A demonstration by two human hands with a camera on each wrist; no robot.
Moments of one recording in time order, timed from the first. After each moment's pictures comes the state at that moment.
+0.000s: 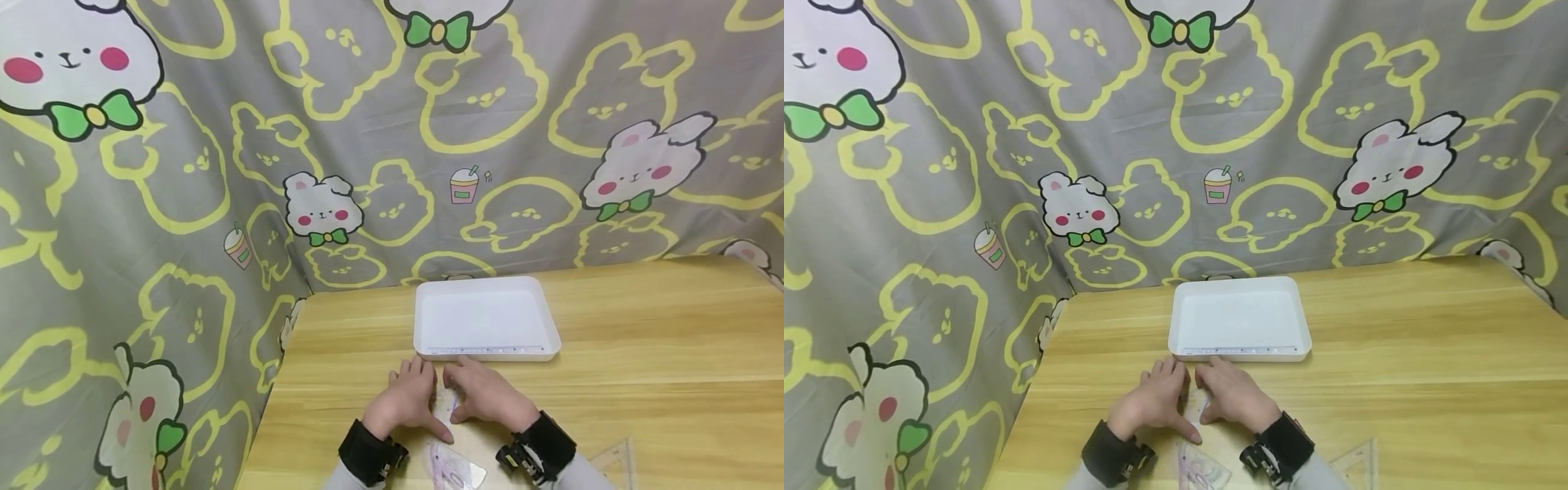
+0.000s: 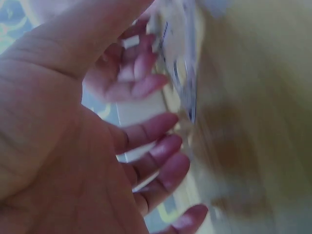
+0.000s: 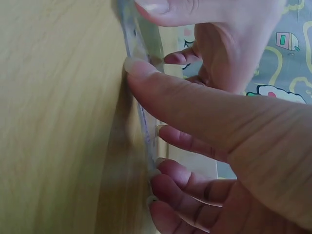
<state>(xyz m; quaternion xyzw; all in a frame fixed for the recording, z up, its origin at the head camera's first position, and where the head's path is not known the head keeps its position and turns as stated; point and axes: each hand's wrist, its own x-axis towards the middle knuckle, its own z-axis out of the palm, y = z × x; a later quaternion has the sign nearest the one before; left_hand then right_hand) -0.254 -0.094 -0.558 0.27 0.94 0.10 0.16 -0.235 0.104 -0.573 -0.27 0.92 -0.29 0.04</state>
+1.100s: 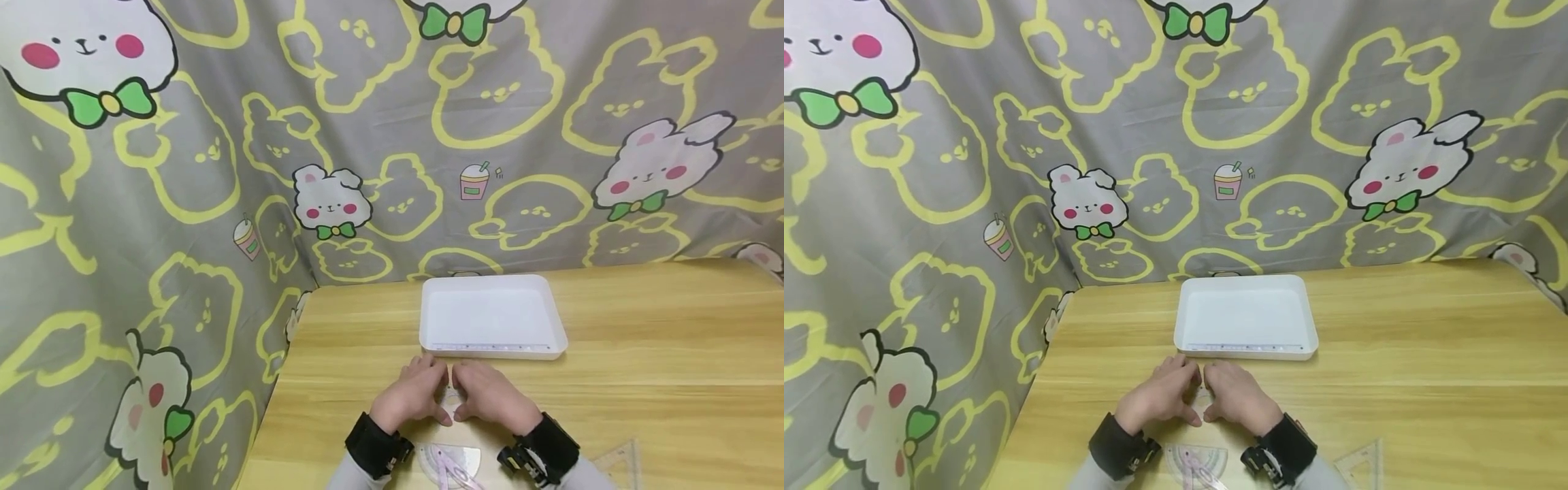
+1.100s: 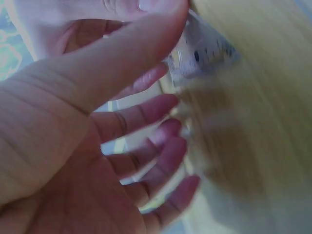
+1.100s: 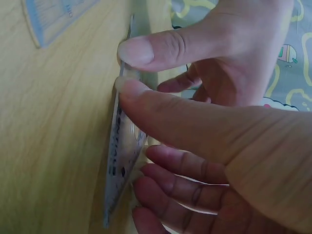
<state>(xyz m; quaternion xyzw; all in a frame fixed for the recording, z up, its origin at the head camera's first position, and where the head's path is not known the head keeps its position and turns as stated) -0.257 -0.090 -0.560 0.30 0.93 0.14 0.15 -0.232 0.094 -0.573 -0.24 0.93 -0.29 0.05</state>
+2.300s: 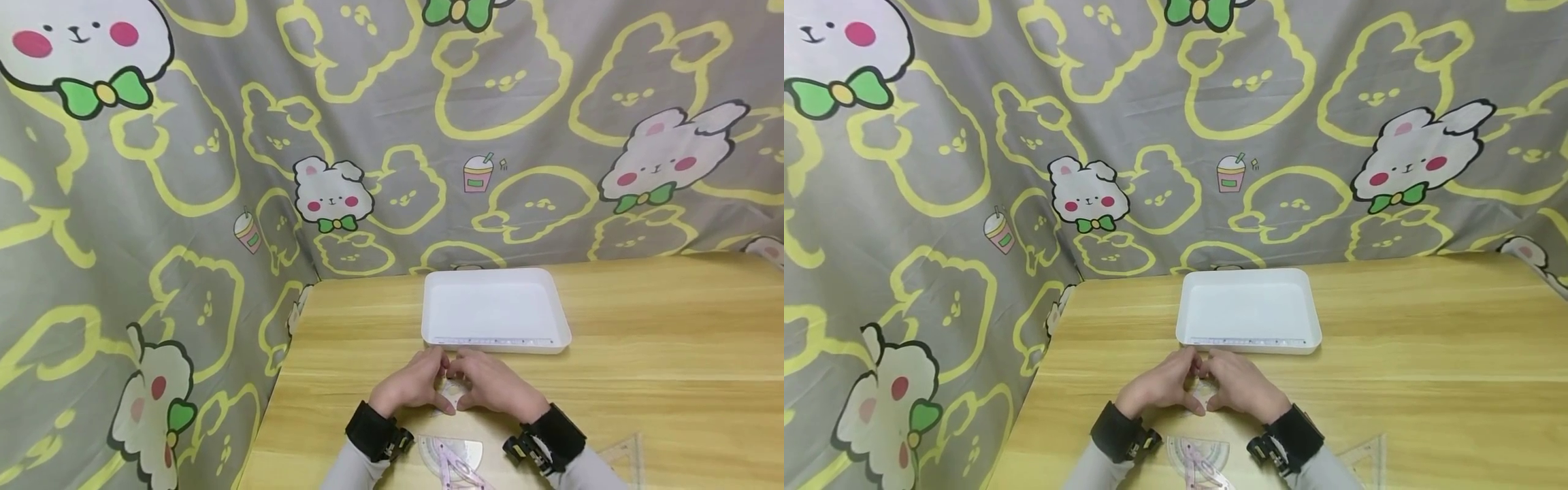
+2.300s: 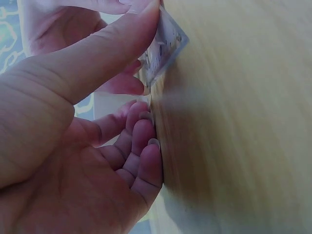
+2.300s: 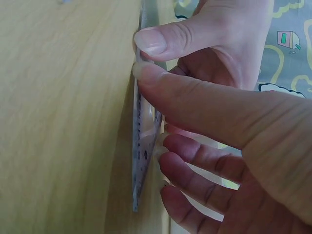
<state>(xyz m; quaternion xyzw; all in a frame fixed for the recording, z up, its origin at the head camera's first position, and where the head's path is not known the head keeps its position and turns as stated) -0.275 -0.098 -0.573 0.31 0.91 0.21 0.18 -0.246 0.103 -0.578 -0.31 0.90 -0.30 0.01</state>
